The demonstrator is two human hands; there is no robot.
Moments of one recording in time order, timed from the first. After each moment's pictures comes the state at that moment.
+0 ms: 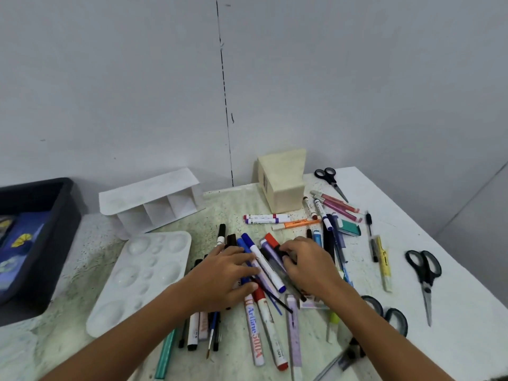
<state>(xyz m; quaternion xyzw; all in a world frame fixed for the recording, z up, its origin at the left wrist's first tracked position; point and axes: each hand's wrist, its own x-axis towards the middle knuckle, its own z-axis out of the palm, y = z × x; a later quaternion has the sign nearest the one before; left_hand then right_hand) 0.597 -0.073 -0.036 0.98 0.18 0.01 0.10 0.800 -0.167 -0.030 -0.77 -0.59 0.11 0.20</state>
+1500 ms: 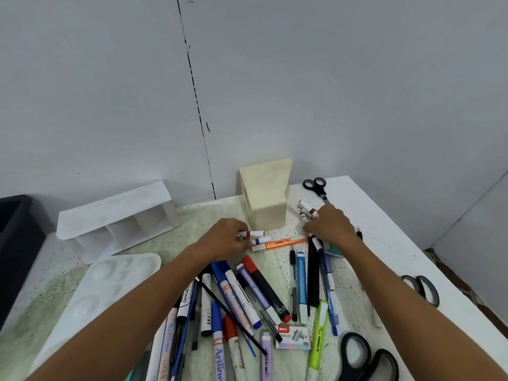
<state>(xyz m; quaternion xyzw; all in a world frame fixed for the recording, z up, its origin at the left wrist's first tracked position) 0.713 0.013 -0.031 0.88 0.37 0.07 0.28 0.931 -0.089 -0.008 -0.88 -0.39 0.22 0.20</state>
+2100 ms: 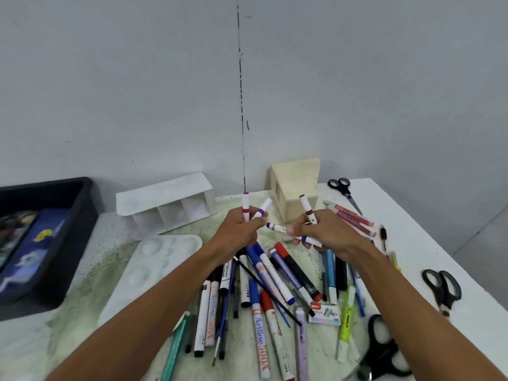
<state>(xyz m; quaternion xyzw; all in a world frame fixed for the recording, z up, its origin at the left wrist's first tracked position) 0.658 -0.035 0.007 0.64 0.37 0.29 0.61 0.837 -0.129 0.041 -0.67 -0.43 0.46 0.38</state>
